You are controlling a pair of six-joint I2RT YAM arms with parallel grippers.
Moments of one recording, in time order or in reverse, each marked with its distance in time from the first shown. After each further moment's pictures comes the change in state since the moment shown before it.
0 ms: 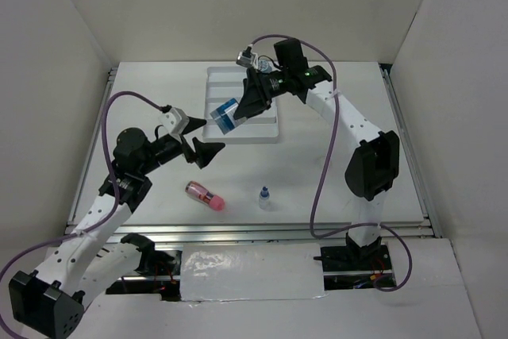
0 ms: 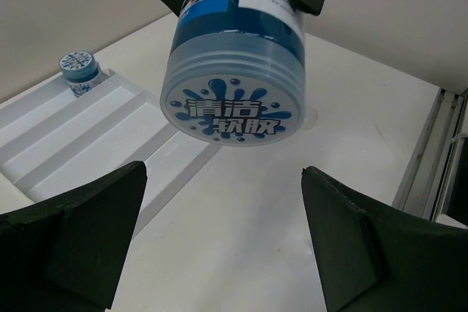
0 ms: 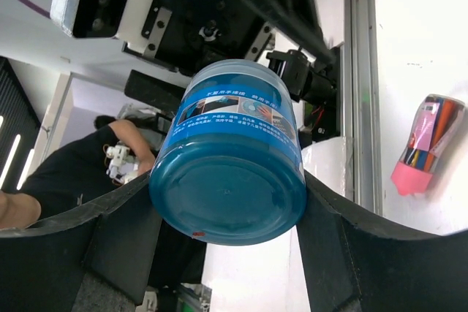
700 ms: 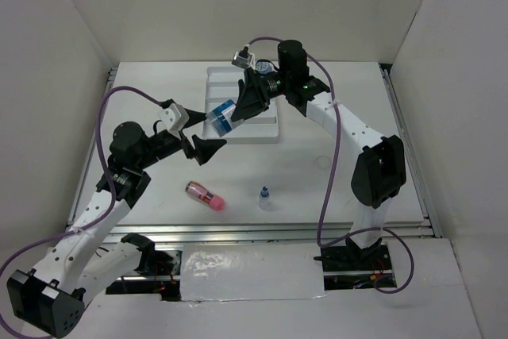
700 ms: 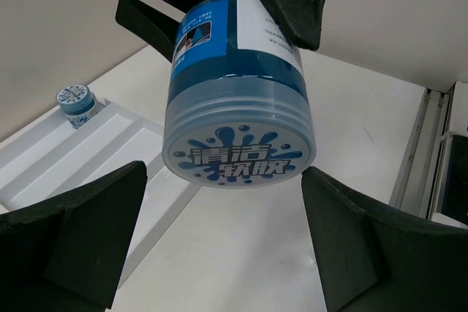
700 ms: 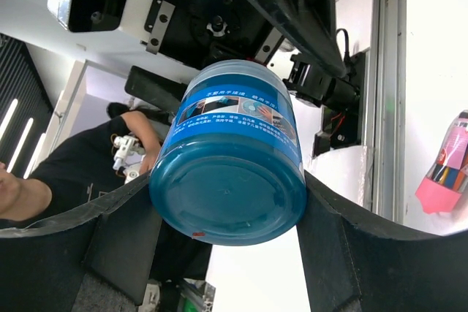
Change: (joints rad) left arm -0.006 0.030 0.071 -0.014 0.058 0.029; right arm 0.035 -0.095 -0.212 0.552 -0.036 0.411
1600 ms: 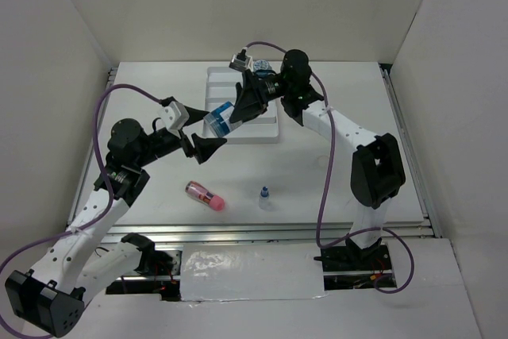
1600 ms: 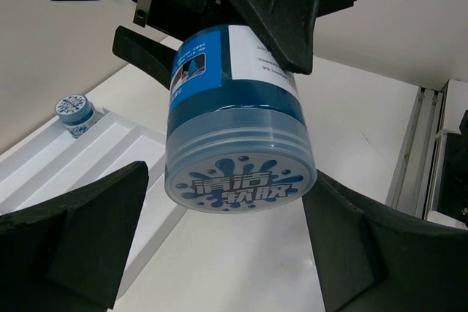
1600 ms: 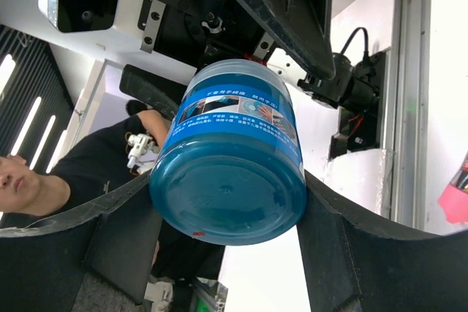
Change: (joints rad) left arm -0.003 0.005 0.051 -0.034 0.018 0.024; right arm 0.015 0.000 -0.140 0.543 -0.008 0.432
